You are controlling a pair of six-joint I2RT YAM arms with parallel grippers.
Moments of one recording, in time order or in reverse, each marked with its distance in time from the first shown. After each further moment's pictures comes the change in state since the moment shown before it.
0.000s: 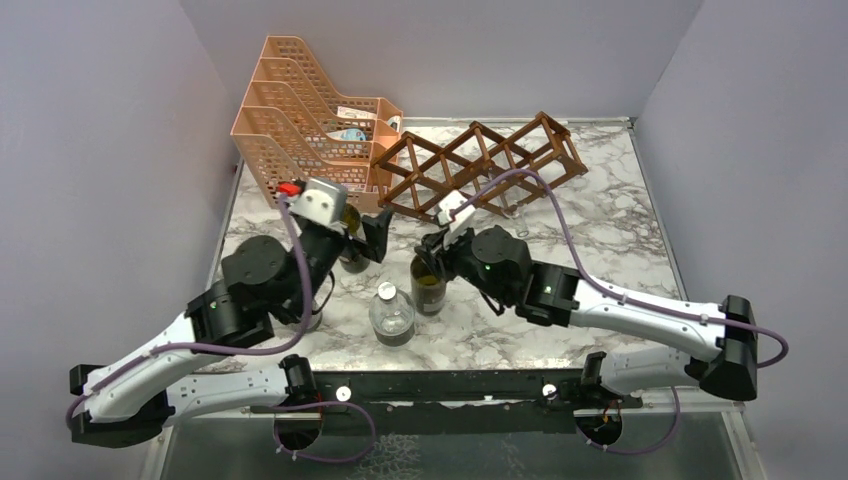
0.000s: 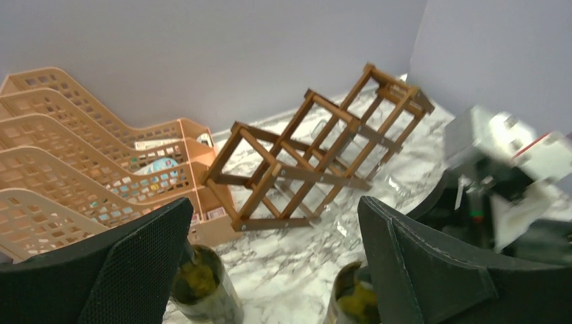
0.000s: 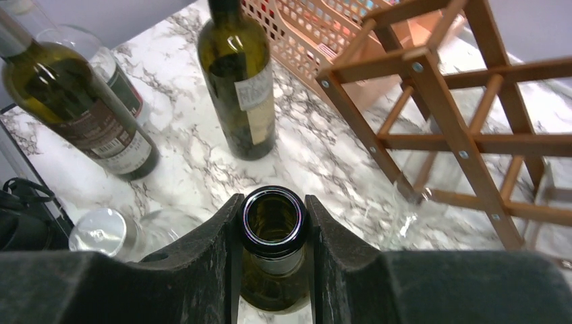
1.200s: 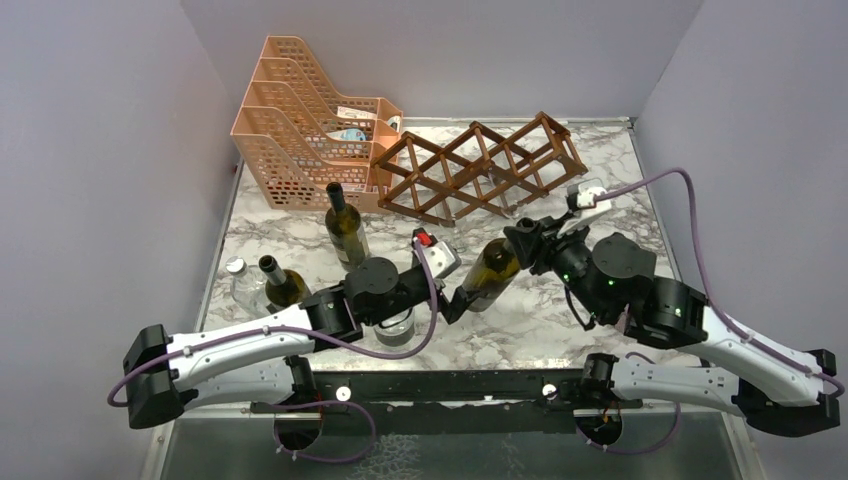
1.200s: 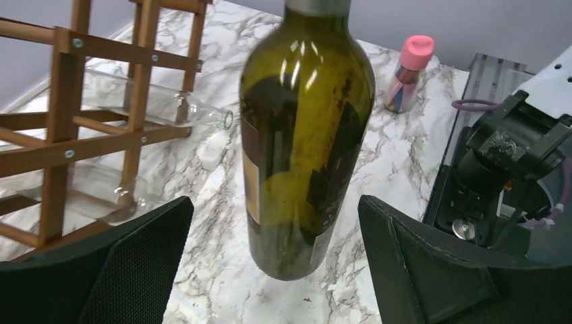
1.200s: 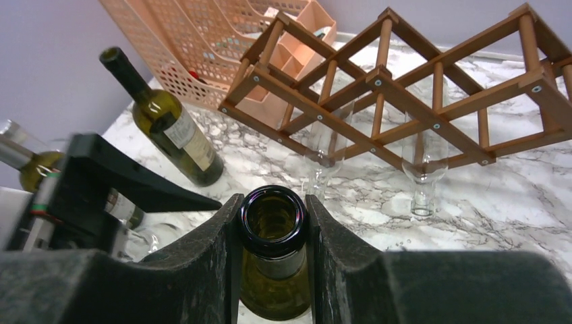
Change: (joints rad) left arm 0.000 0.225 -0.480 0.504 0.592 -0.077; right arm 0.000 -0.452 0.040 -0.430 0.314 0.234
